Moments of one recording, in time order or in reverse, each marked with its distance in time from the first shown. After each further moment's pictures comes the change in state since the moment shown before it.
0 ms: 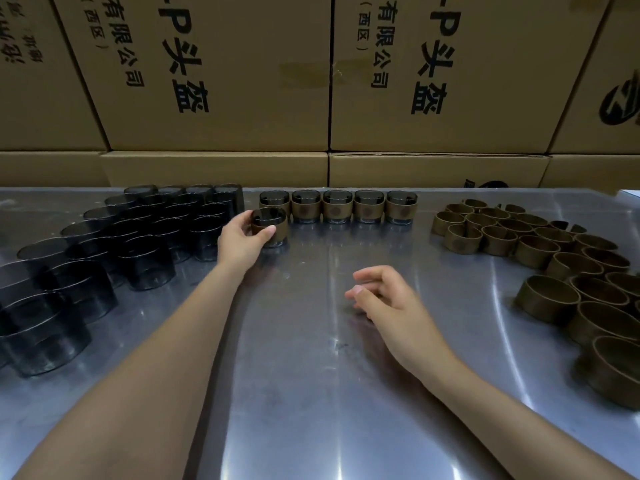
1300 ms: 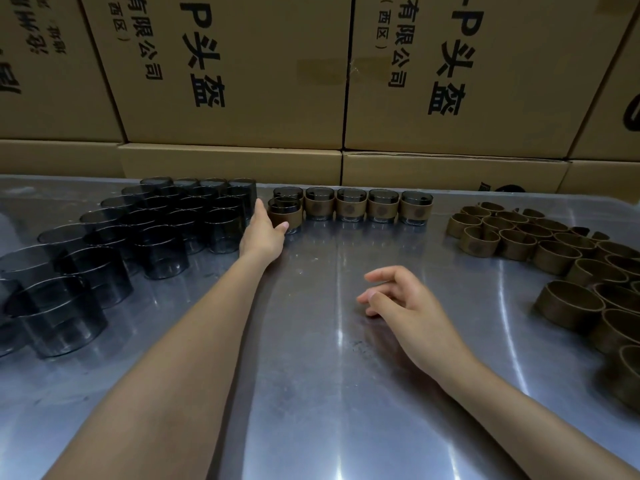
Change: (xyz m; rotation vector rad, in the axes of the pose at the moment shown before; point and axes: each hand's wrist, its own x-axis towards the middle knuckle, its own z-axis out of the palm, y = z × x) left_hand 0.014 -0.001 0.013 0.385 -0.055 -0.091; right_hand -0.002 -0.002 -0.001 -0.072 -0.037 -0.044
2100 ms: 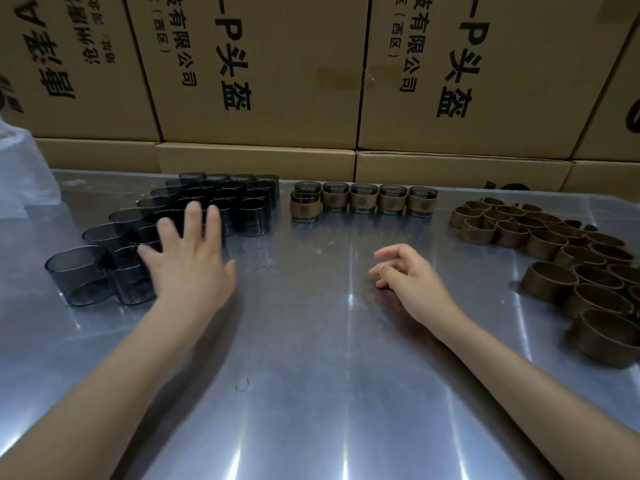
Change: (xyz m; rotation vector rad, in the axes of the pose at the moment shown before) left_hand -0.161 -0.025 -0.127 0.971 0.255 0.097; right_hand -0.007 -0.014 -0.001 -0.090 0.009 0.026
